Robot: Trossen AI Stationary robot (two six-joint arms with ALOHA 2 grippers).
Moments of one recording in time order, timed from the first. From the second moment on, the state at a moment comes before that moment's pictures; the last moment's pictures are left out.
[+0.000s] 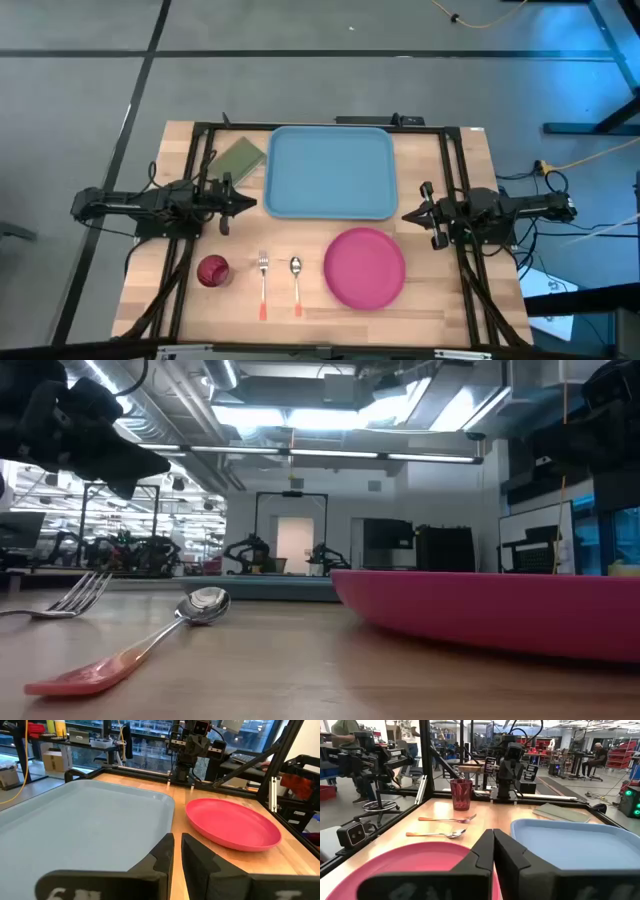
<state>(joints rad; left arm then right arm) 0.02 0.09 0.01 0.02 -0.09 -0.17 0.12 0.02 0.01 0.02 -0.02 -0.03</state>
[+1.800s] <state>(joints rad) 0.02 0.09 0.01 0.02 -0.09 -0.17 0.12 0.02 0.01 0.31 0.02 0.07</state>
